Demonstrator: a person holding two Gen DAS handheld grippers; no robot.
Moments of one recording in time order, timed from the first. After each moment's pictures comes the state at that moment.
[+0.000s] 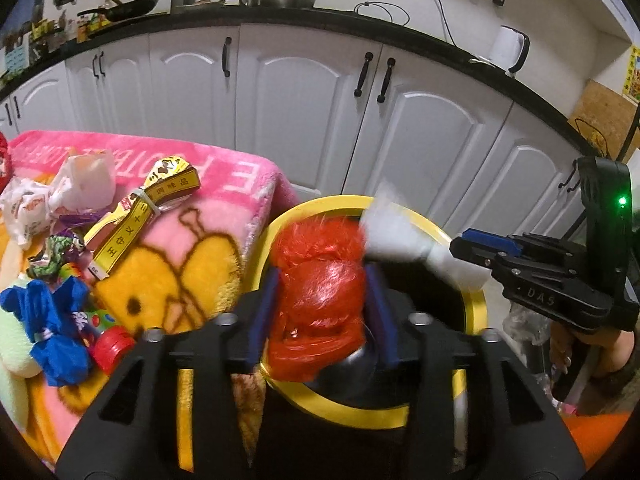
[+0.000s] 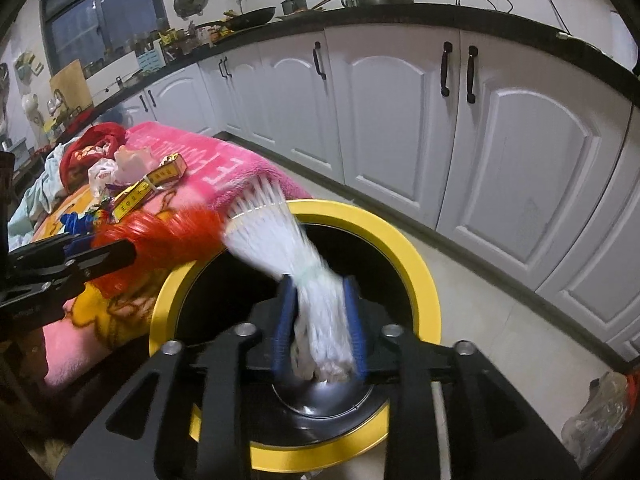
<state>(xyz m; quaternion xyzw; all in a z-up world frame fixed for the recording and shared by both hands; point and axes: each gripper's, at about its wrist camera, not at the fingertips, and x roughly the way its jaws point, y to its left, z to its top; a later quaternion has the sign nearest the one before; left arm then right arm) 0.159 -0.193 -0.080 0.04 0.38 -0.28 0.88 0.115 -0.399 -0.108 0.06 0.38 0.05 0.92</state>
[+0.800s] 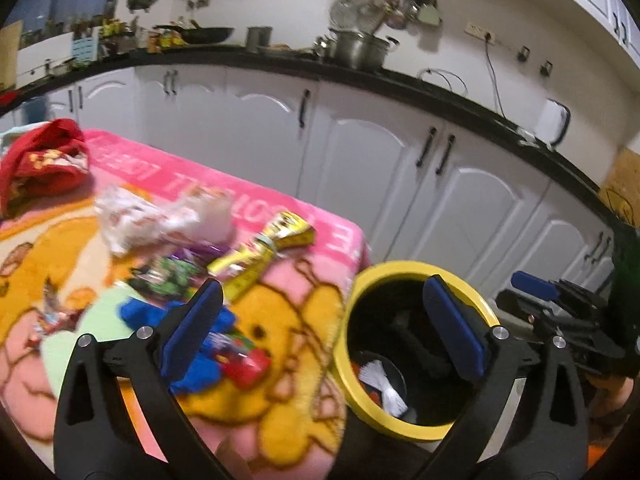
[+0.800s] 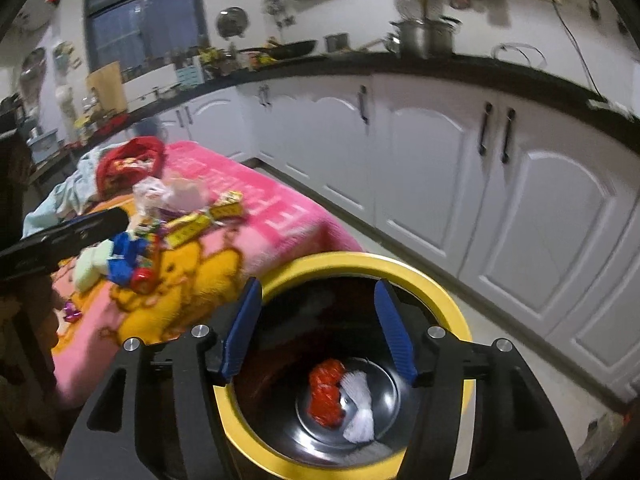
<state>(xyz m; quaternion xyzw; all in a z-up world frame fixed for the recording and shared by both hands) 0.160 -0.108 -0.027 -0.03 0.31 -0.19 0.93 0.109 -0.345 -0.058 0.02 0.31 0.11 0.94</state>
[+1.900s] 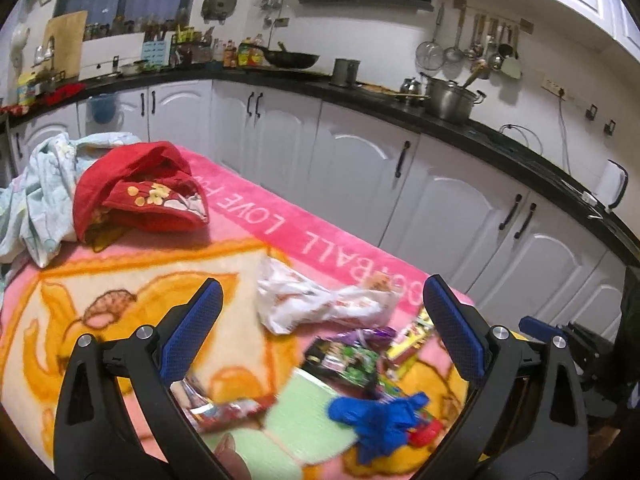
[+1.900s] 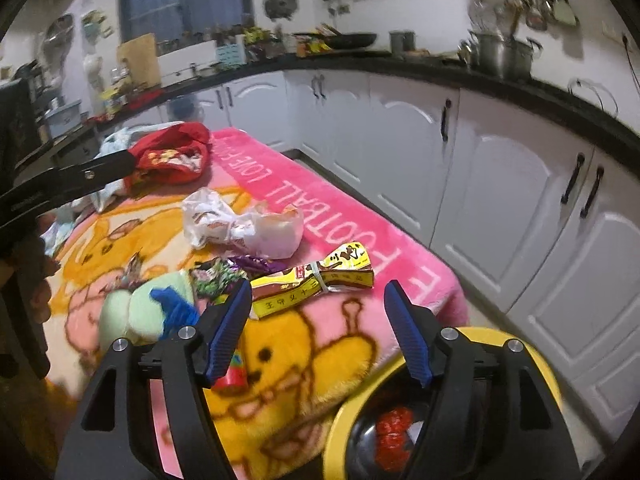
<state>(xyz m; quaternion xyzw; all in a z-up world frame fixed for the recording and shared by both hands) 0.226 0.030 0.019 -0.06 0.29 -0.08 0.95 0.202 -0.203 -0.038 0.00 0.34 0.15 0.93</state>
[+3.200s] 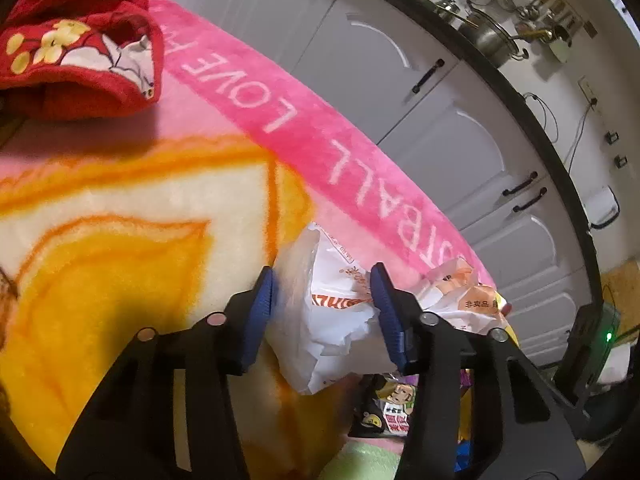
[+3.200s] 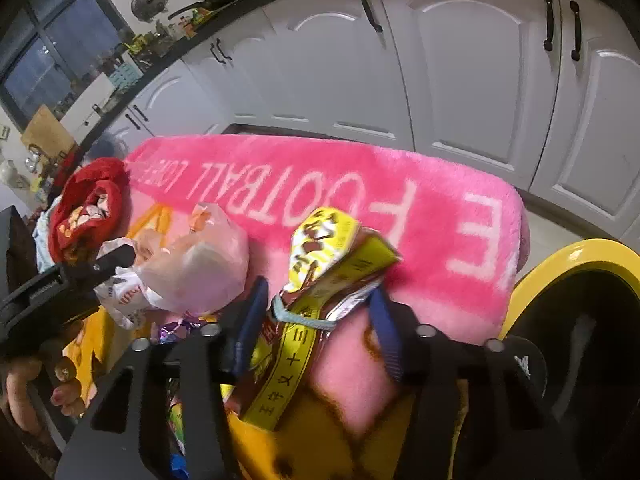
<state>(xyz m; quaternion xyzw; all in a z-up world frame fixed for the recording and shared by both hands) 0.363 0.069 -0.084 -0.17 0.48 -0.17 0.84 0.298 -0.202 -0.114 0.19 0.45 0.05 0.87</state>
